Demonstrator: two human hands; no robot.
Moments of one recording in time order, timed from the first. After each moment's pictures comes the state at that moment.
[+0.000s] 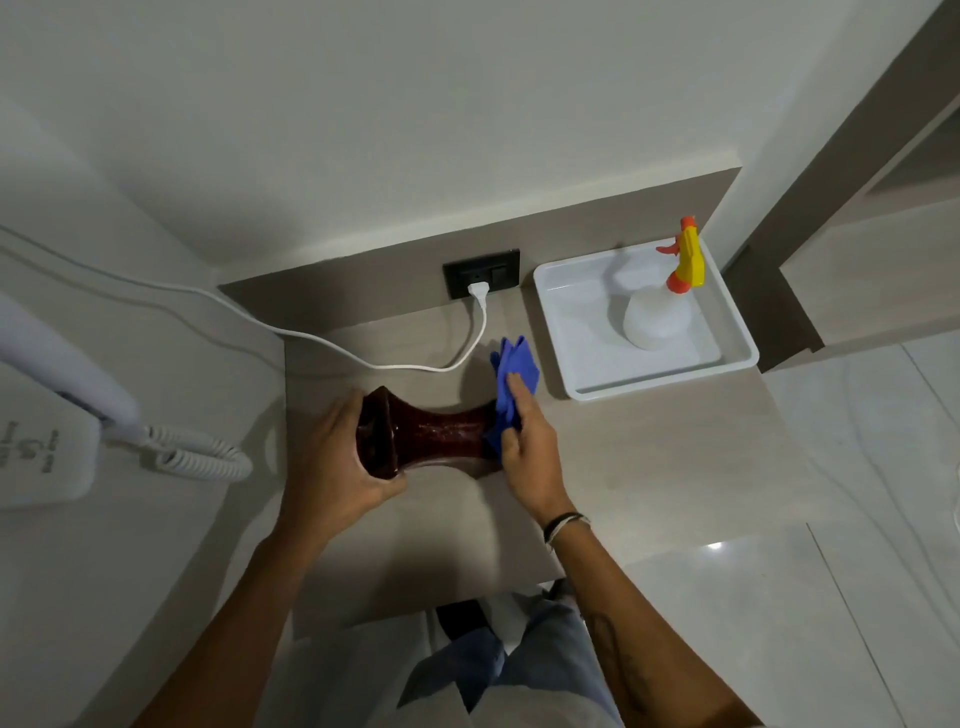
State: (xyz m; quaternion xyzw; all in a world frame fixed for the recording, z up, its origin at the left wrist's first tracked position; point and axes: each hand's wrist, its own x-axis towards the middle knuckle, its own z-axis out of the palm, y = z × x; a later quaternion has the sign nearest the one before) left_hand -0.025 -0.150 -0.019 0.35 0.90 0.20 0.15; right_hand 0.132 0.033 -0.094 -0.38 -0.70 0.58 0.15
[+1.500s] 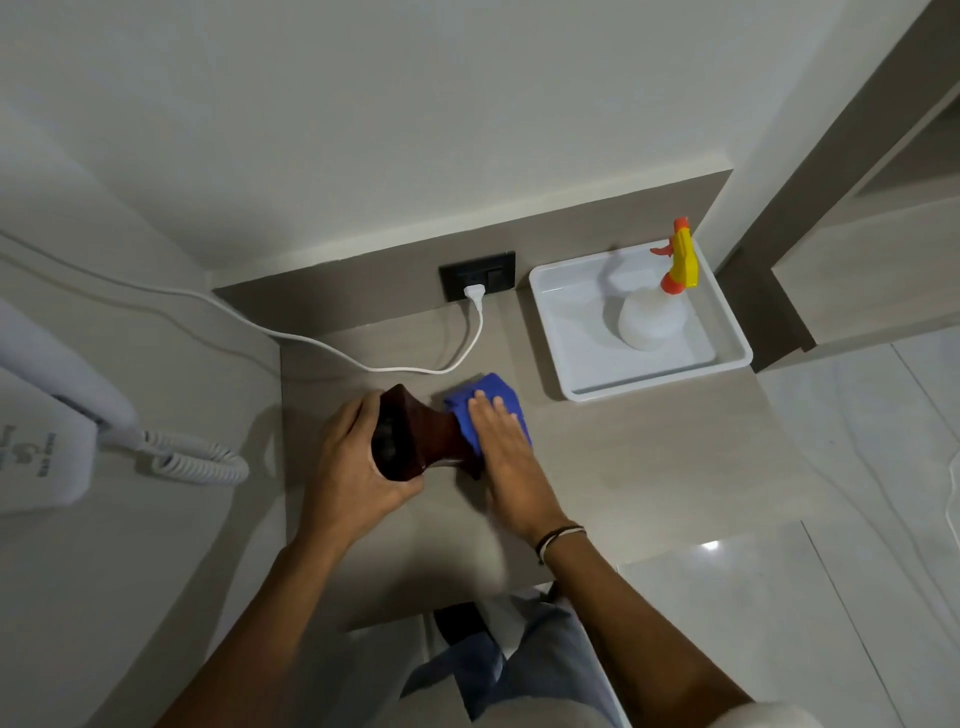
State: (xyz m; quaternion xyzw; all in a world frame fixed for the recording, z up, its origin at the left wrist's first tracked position) left_hand -0.002 -0.133 -0.014 0.35 0.90 0.25 0.12; right_hand 0.144 0.018 -0.115 -0.21 -0.89 0.39 0.07
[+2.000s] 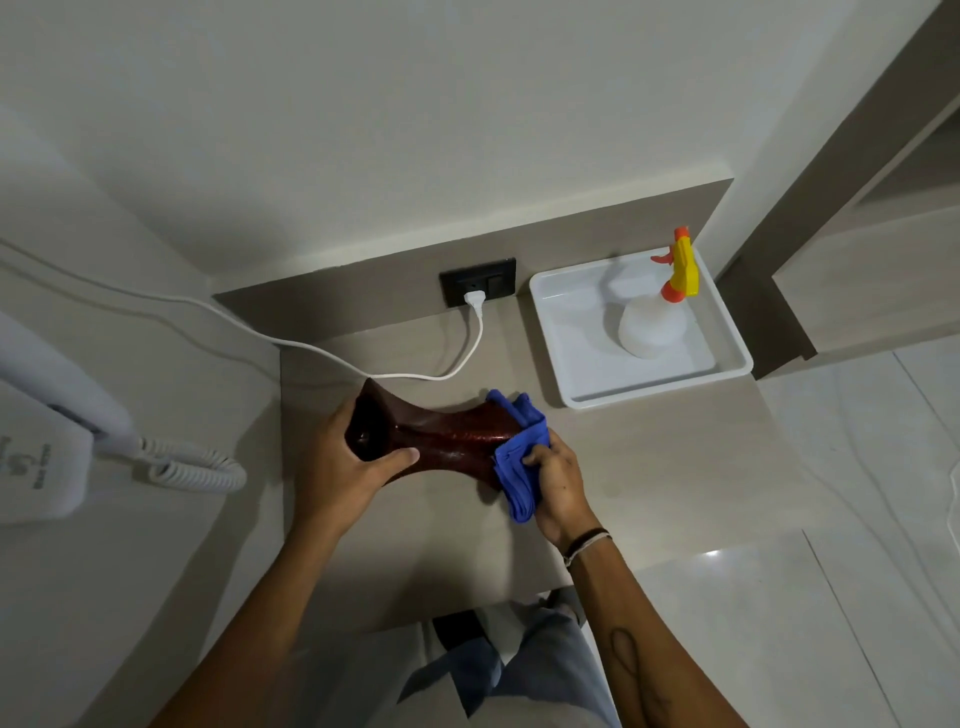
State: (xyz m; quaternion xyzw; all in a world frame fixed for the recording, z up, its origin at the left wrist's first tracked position) left_hand -0.015 -0.129 -0.015 0.20 0.89 0.36 0.18; right_hand 0.153 0.044 -0.116 -0.46 -0.31 0.82 0.15
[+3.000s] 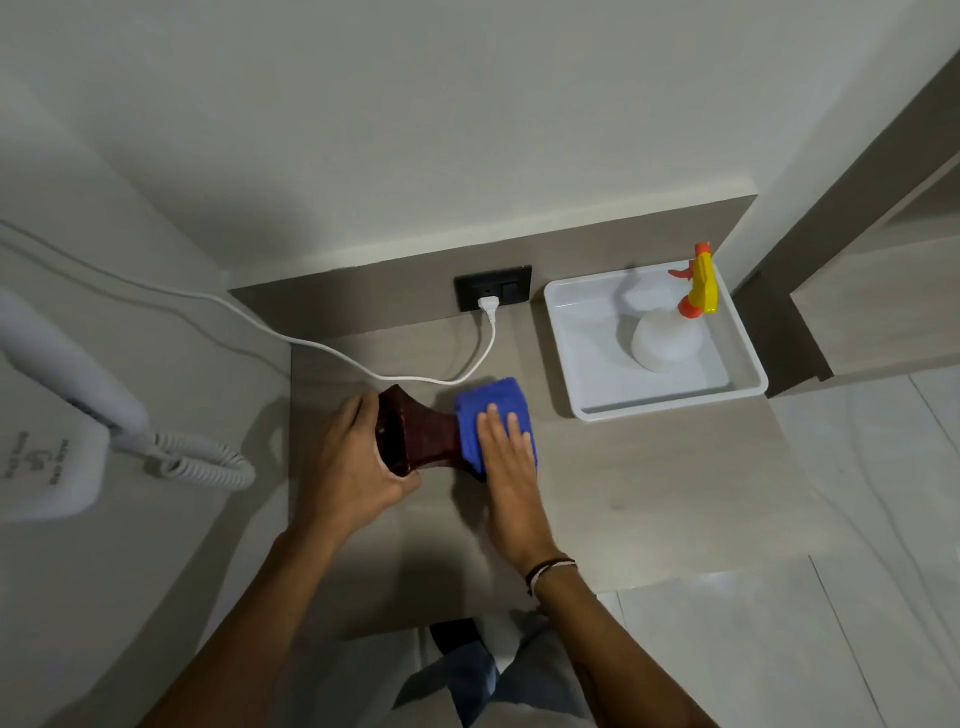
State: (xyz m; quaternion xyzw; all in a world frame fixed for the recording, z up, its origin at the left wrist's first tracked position) left_hand -0.021 -0.119 -0.002 0.31 0.93 0.16 0.13; right_hand 0.136 0.004 -0.108 -0.25 -0.87 0.42 0.10
